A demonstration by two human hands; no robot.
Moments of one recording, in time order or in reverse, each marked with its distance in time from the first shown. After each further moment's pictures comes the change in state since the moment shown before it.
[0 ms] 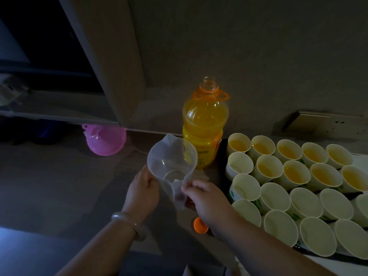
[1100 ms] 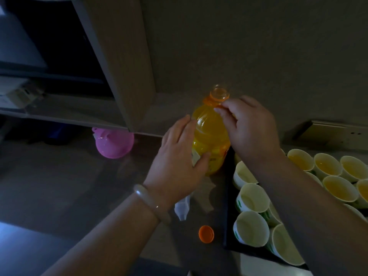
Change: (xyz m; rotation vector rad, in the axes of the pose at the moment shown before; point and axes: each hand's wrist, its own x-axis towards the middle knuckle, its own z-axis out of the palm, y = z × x) left_hand 0.014 0.097 -0.002 0.392 0.039 0.541; right_hand 0.063 -0.095 -0.077 -0.740 0.664 -1.075
